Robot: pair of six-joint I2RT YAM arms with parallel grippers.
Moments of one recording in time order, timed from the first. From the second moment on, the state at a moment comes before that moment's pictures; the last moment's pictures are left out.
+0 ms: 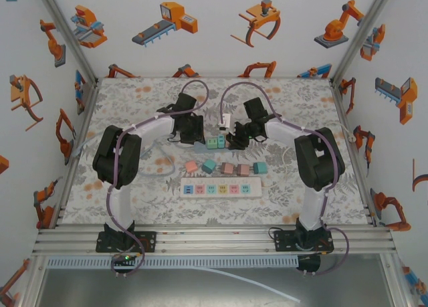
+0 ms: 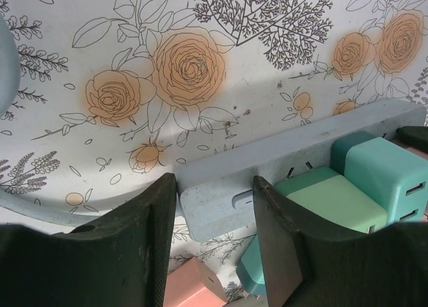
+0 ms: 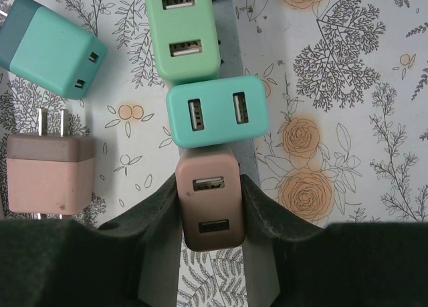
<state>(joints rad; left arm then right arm) -0.55 2.00 1.40 -0.47 0.11 -0.43 0.43 1.92 1.26 -0.37 -0.68 -0.92</state>
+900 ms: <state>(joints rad) -0.62 1.92 1.27 -0.34 -0.07 -0.43 0.43 1.92 1.30 -0.44 -0.72 -0.91</state>
